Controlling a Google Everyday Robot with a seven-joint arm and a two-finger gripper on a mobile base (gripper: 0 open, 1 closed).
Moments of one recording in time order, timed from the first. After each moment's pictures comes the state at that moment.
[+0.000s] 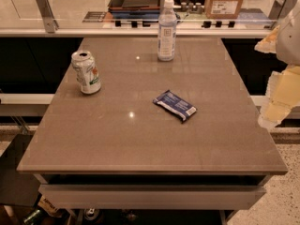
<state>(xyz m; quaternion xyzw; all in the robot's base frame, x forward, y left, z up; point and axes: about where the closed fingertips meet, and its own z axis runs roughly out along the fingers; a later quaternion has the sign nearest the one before) 0.438 -0.217 0.977 -0.60 0.78 -0.03 0.16</state>
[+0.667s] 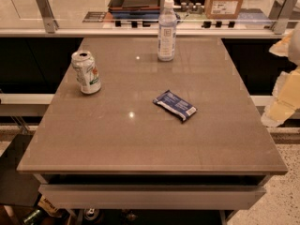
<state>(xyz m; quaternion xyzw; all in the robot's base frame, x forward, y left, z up) 0.441 -0.239 0.971 -0.54 0.82 -0.03 0.18</state>
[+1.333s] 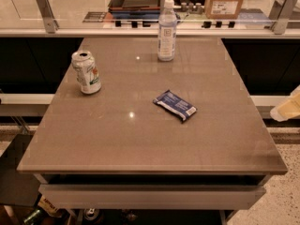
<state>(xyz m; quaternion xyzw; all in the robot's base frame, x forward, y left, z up) 0.467 -0.318 0.934 -0.36 0.89 0.00 0.27</state>
